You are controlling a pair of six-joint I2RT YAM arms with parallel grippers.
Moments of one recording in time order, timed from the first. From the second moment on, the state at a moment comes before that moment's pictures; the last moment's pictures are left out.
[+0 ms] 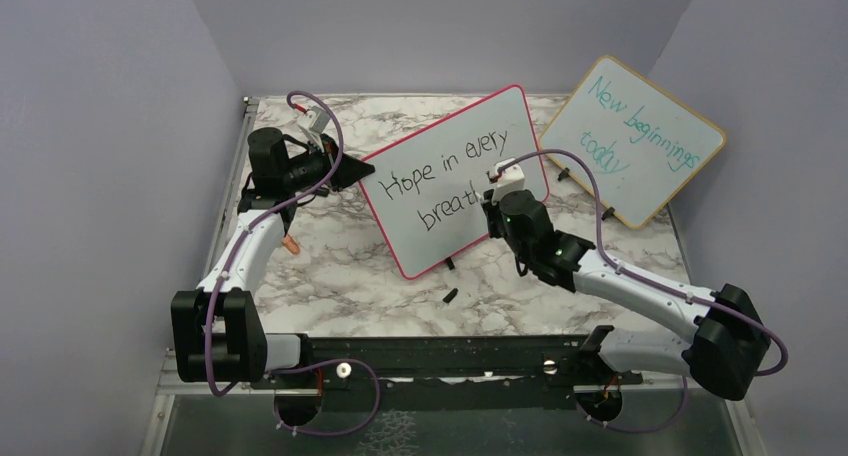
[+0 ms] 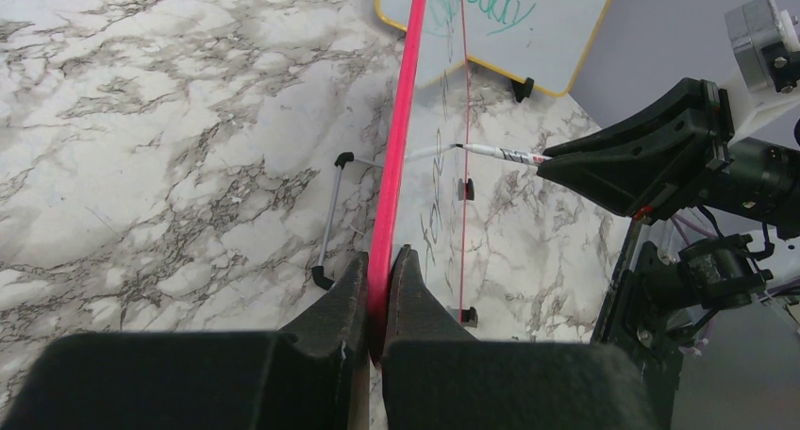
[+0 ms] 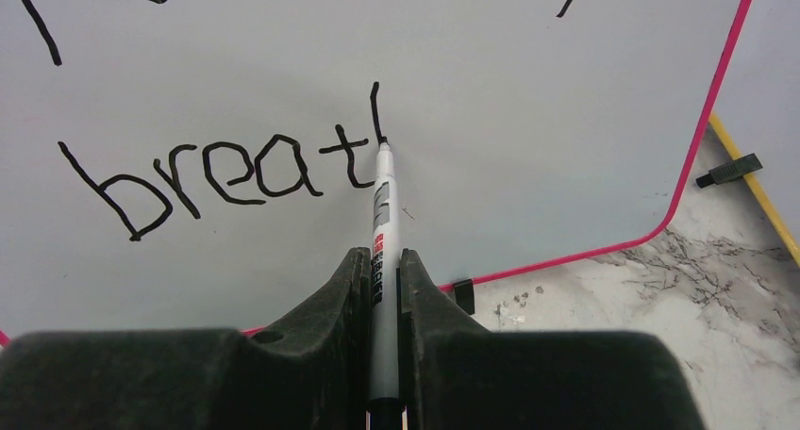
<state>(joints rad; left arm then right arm) -0.01 1.30 0.90 0.16 0.96 -0.26 0.81 1.18 0.74 0.02 0.48 0.13</state>
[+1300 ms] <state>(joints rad) -0.01 1.30 0.90 0.16 0.96 -0.26 0.80 1.17 0.73 -0.05 0.51 0.19</state>
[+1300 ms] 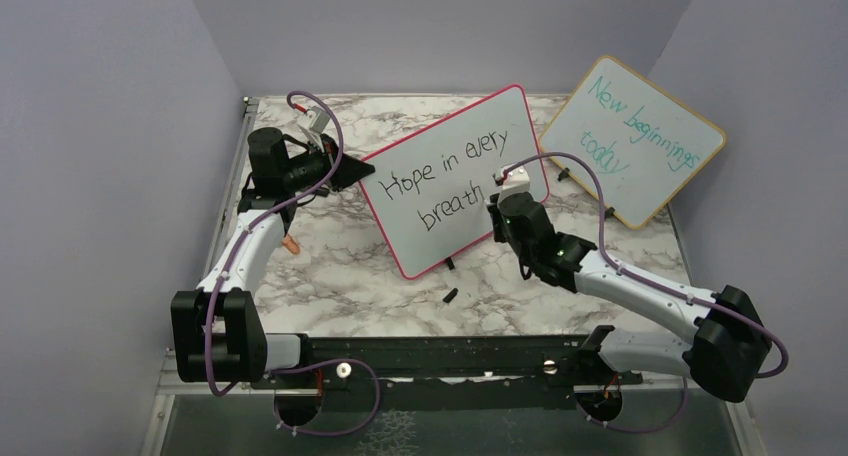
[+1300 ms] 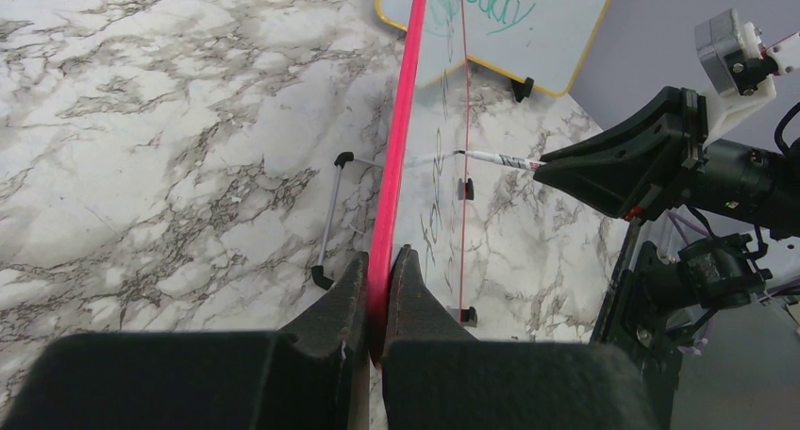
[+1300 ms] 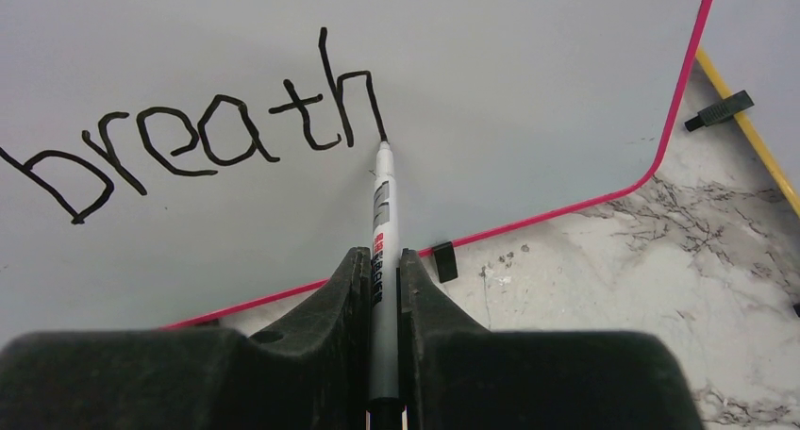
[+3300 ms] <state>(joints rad) -0.01 1.29 0.93 0.09 0.93 -0.25 0.75 0.89 0.75 -0.21 0.53 0.19</state>
